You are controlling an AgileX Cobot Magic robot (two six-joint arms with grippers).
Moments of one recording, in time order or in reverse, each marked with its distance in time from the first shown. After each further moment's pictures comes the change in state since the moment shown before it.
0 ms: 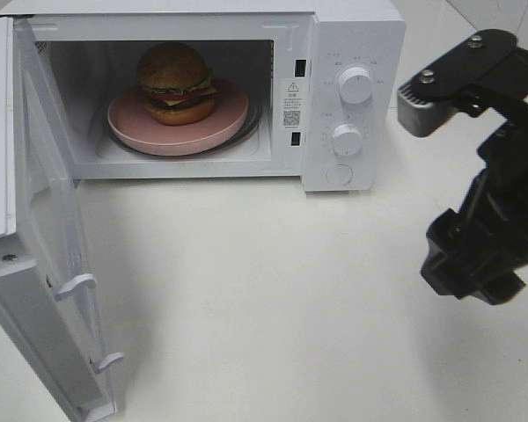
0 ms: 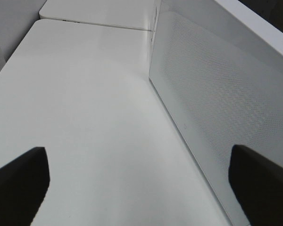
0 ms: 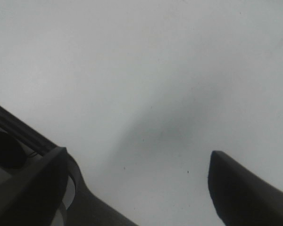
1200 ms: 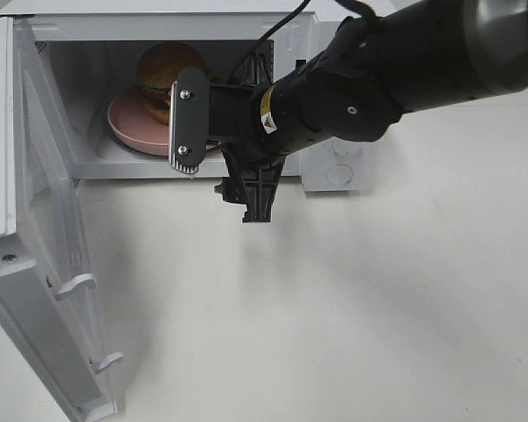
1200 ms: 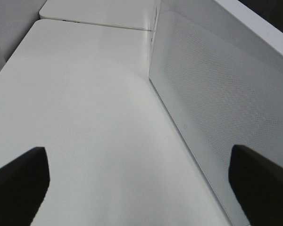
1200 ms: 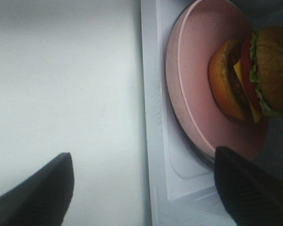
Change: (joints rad) left arm 0.000 0.000 0.000 0.000 0.000 0.000; right arm 0.000 0.692 -0.308 -0.231 -0.868 -0.732
